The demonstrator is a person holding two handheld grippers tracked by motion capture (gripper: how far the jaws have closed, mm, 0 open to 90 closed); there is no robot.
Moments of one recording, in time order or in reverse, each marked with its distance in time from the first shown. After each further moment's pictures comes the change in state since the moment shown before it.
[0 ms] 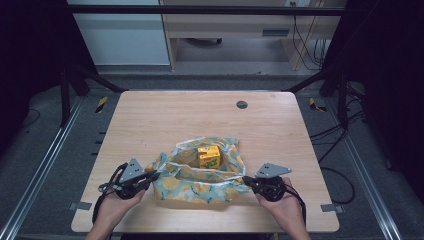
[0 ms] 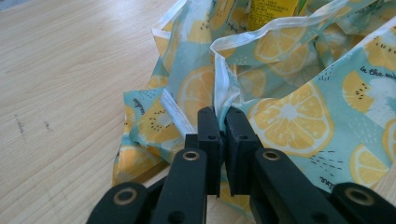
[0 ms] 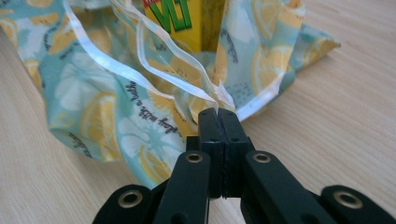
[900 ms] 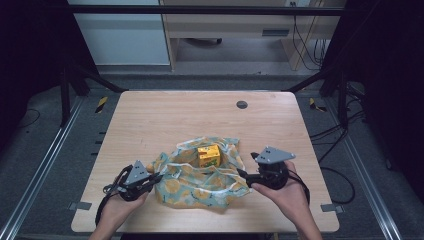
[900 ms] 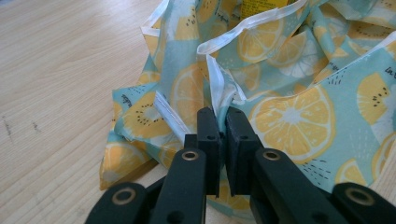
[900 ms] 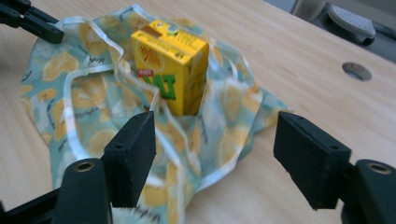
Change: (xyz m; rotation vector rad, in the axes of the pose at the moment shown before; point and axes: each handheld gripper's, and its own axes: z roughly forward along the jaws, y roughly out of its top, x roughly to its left) left arm -0.007 -0.002 0.007 0.019 0.006 0.034; right arm -0.003 0.063 -0.025 -0.067 -0.060 -0.099
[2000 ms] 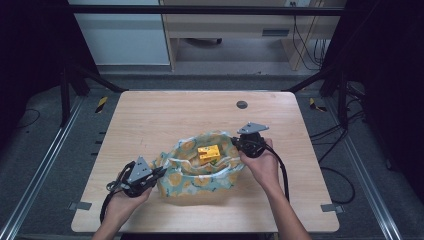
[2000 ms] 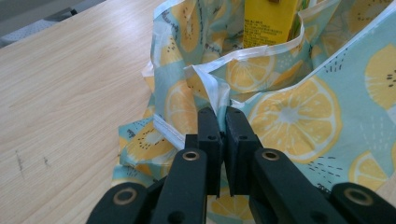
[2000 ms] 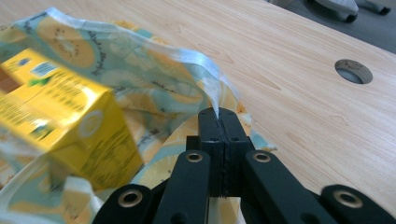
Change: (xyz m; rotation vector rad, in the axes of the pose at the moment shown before) left arm -0.002 0.015 0.007 -0.069 0.023 0.033; right arm -0.042 0.020 0.095 0.040 -0.081 0.123
